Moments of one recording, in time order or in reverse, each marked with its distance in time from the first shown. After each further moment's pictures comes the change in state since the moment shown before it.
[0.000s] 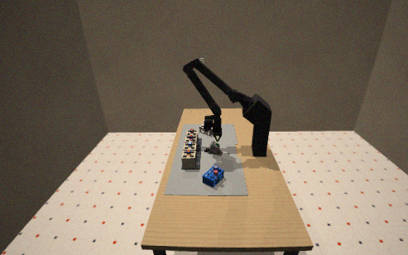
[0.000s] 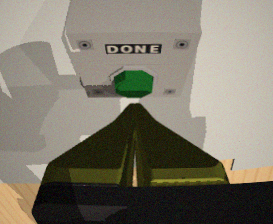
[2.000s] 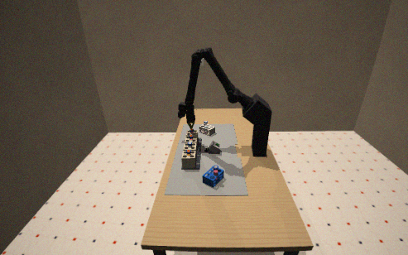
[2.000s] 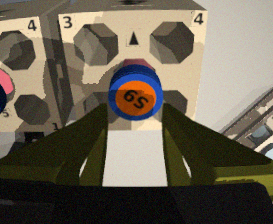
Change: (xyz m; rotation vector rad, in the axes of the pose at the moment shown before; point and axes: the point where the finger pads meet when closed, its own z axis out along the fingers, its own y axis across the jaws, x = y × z) arm -0.235 -0.129 -0.048 0.005 -0.019 -0.092
